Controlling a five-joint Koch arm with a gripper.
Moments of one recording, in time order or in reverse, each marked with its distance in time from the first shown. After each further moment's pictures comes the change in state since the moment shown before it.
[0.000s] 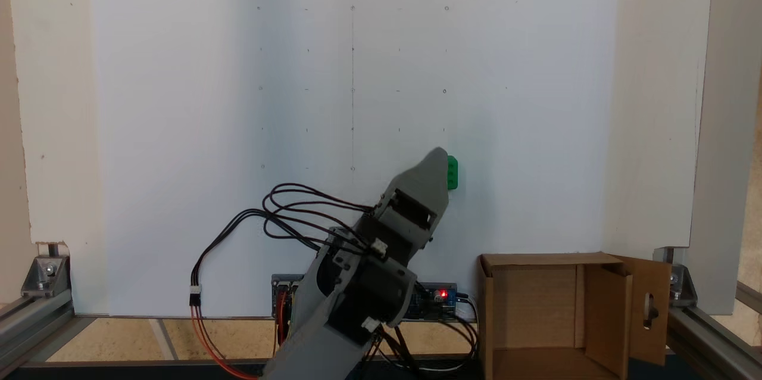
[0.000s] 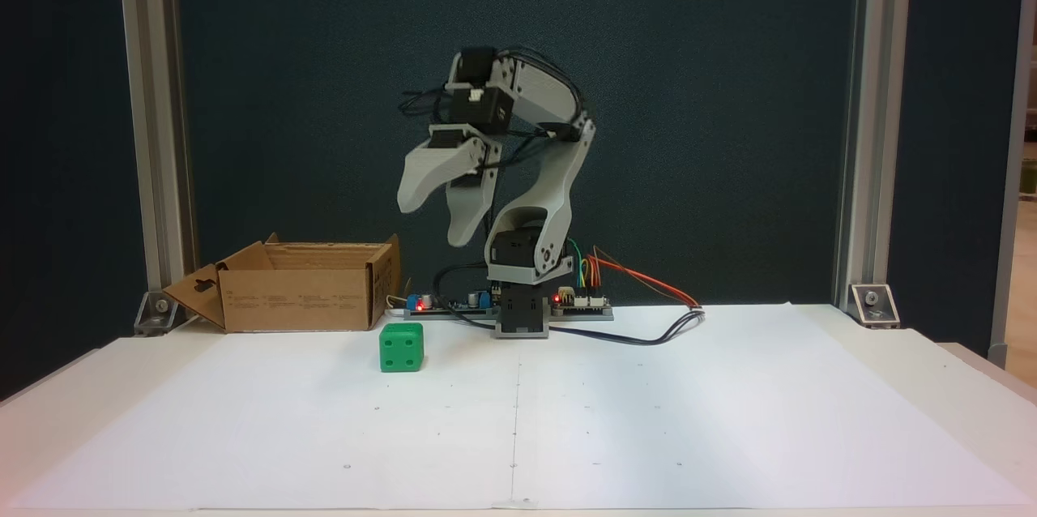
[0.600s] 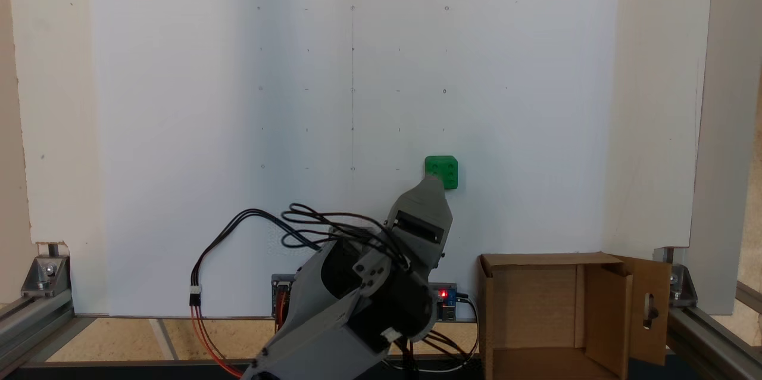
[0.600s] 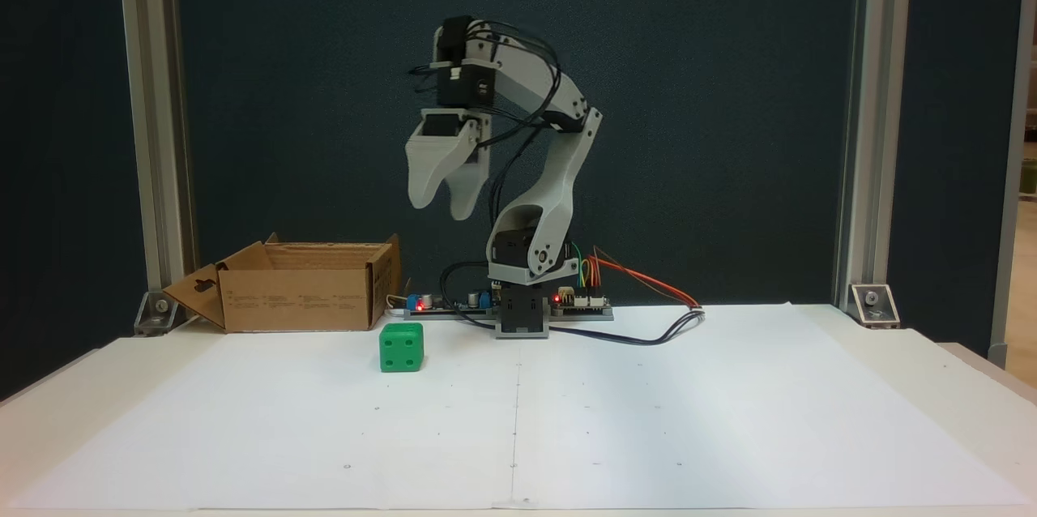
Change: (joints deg) arm 10.0 -9.0 -12.6 19.7 -22.5
